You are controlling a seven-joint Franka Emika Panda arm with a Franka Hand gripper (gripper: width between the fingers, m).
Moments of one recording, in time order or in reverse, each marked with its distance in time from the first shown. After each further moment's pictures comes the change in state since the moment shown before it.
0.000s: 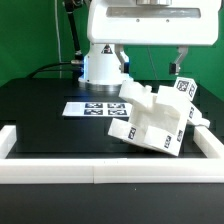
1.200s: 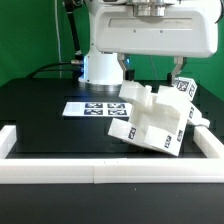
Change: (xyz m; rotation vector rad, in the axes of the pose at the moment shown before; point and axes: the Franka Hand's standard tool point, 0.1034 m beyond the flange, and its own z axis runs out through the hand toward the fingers) arm -0.006 -0.002 0.016 -0.003 -0.012 0.460
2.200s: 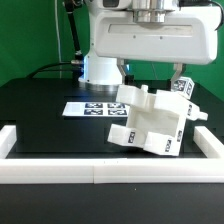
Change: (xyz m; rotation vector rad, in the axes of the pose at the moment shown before) arm 0.004 0.000 0.010 -0.009 0.010 -0.008
